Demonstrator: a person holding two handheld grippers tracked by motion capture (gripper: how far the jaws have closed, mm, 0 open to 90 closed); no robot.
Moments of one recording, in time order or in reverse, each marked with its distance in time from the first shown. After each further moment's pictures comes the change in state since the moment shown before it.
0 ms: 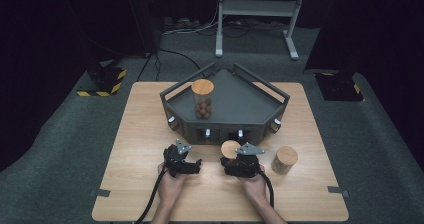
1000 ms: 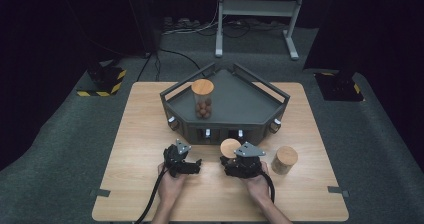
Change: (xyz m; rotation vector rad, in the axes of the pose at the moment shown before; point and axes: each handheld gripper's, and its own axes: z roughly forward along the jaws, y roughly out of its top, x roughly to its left) left arm 0.000 0.000 0.000 0.000 0.000 0.001; right arm 0.012 0.022 -0.031 -0.051 -0.001 -0.130
